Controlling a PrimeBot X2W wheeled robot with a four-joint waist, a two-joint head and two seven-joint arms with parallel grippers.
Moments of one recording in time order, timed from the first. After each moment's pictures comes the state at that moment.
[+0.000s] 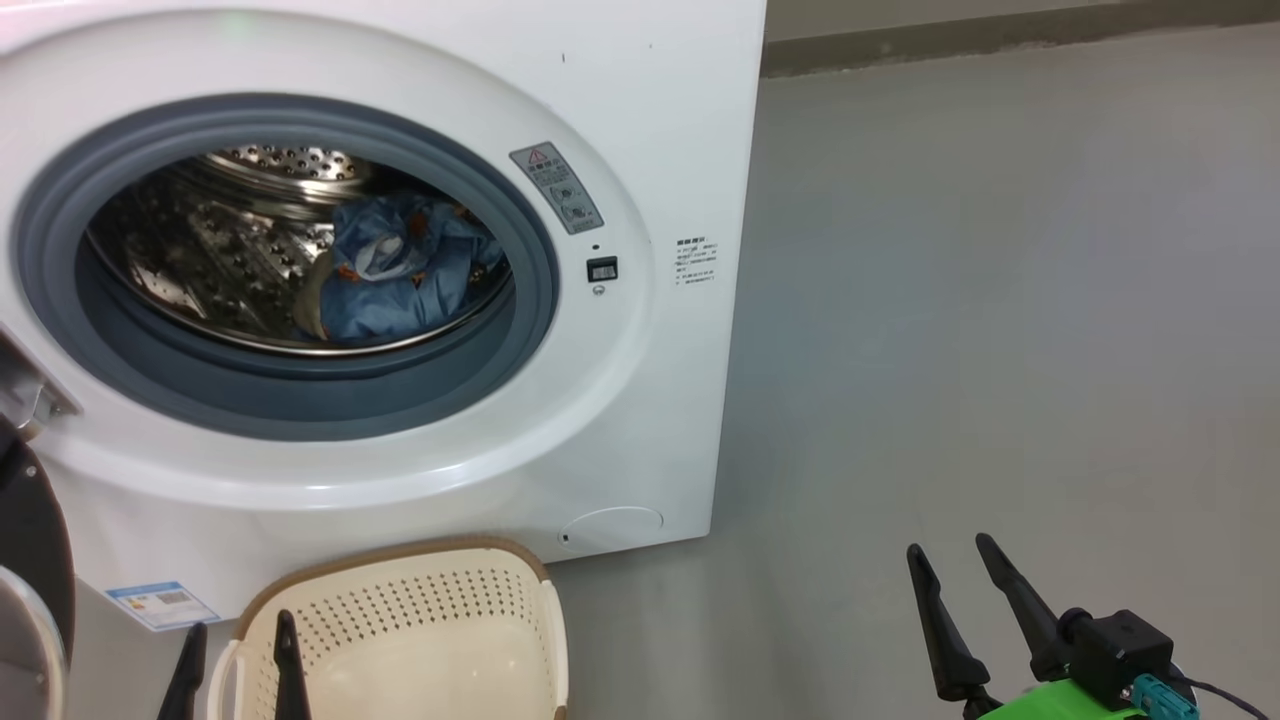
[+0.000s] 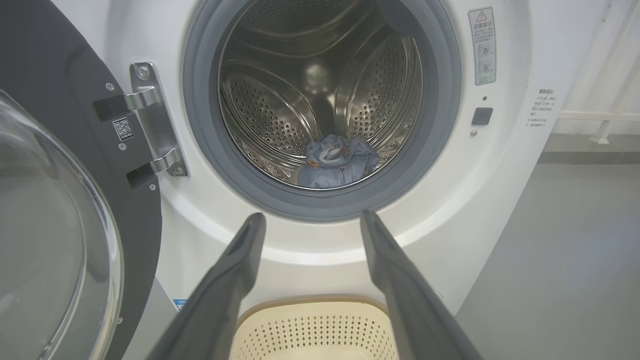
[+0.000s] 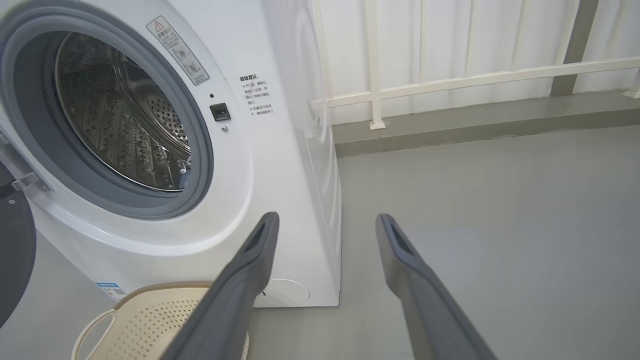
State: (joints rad) left arm 0.19 0.10 -0.02 -0.03 -0.20 0.12 -0.26; right arm 0.03 -0.05 0.05 0.17 0.23 0.12 -0.25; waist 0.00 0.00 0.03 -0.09
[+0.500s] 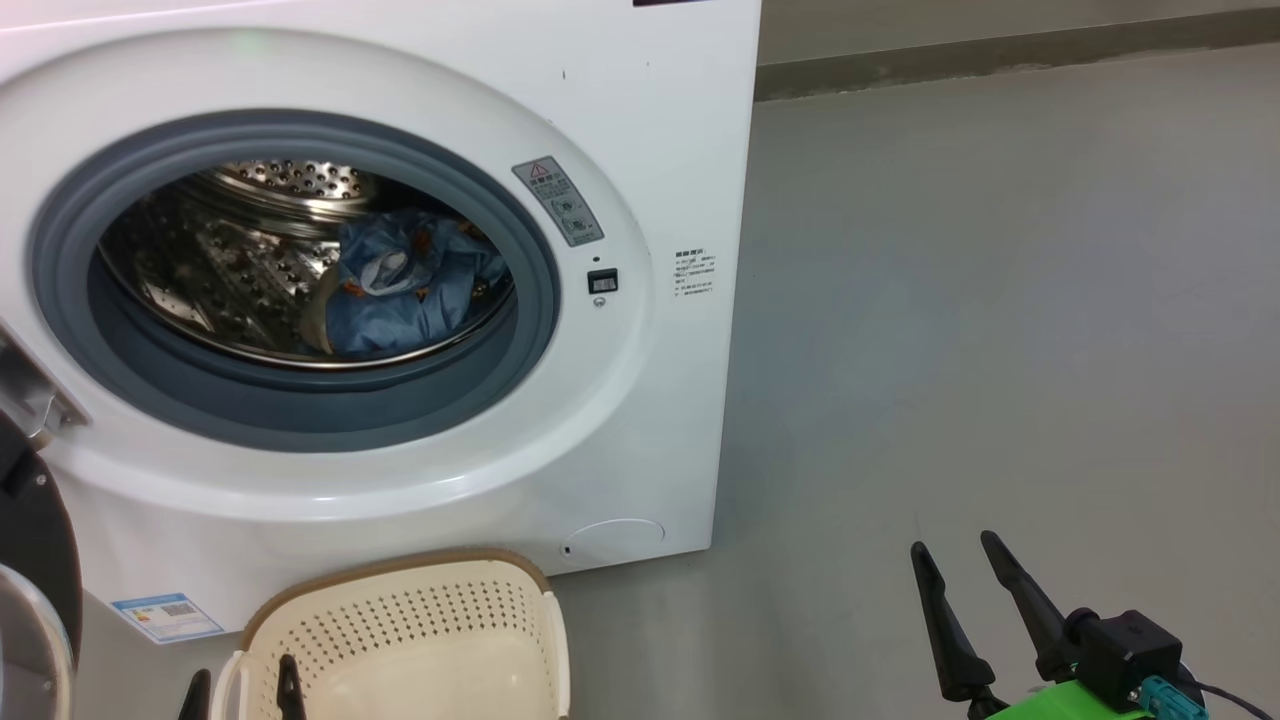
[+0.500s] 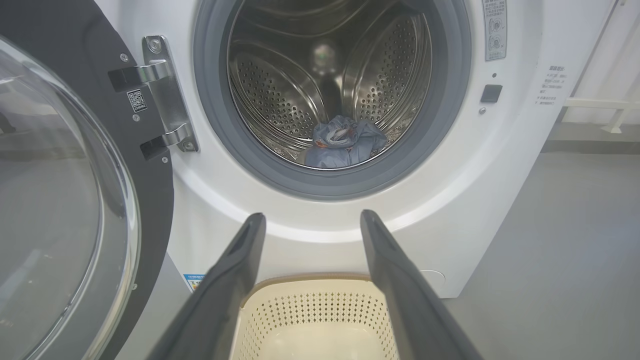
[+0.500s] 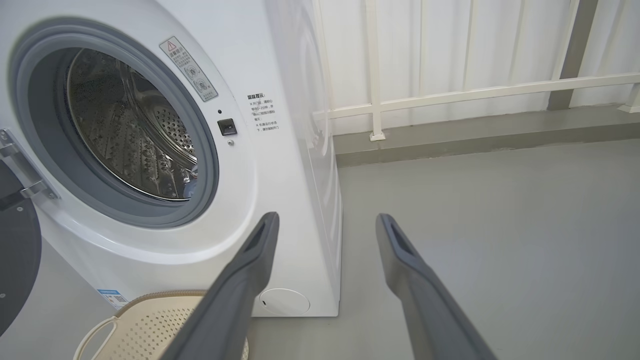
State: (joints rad) left arm 0.25 0.07 0.00 -0.02 -0.19 0.11 -0.26; right arm 0.04 -0.05 0.05 0.12 0.22 0.12 -0.23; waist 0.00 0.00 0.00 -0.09
